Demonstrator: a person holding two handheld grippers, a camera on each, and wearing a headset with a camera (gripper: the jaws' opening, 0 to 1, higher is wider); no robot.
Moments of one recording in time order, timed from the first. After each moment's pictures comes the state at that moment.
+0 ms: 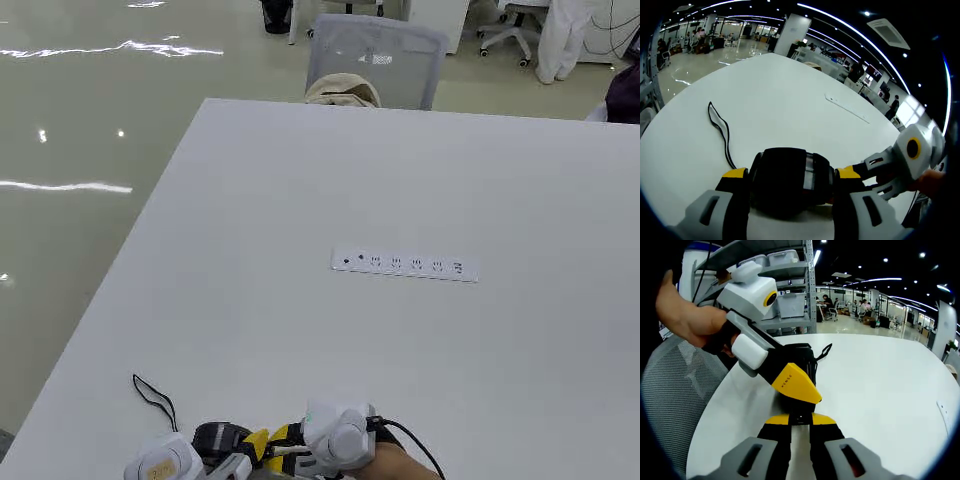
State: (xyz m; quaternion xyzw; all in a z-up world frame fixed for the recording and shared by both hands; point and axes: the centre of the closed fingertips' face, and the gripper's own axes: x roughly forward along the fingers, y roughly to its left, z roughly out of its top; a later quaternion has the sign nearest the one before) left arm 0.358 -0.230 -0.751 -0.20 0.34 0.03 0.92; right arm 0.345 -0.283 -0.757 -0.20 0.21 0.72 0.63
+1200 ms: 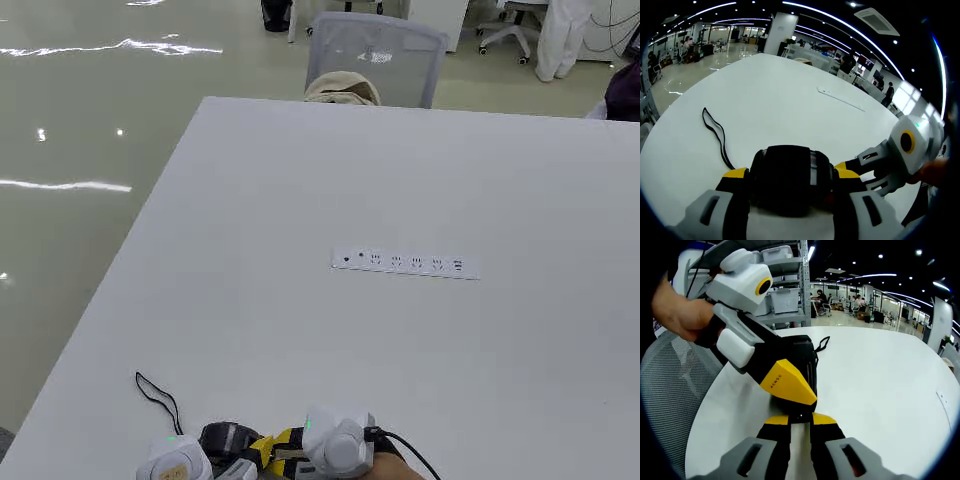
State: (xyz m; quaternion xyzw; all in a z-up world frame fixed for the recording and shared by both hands) left arm 0.354 -0.242 -0.757 -0.15 0.35 0.00 0.92; right arm 0.340 -0.287 -0.776 -0.21 0.23 0.69 0.65
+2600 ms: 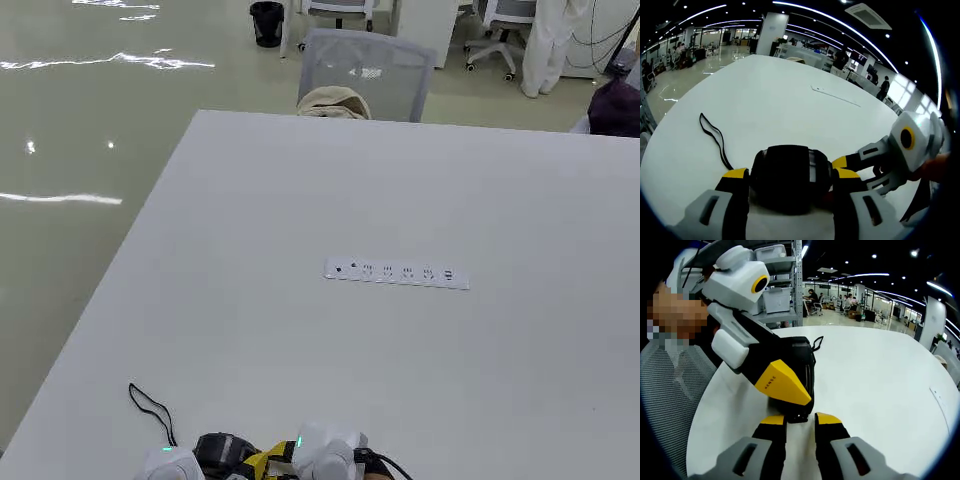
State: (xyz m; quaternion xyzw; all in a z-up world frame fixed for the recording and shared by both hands) left arm 0.352 -0.242 -0.752 -0.13 0.35 -0.03 0.93; right arm 0.343 -0.289 -0.772 -0.22 0.23 0.66 0.68
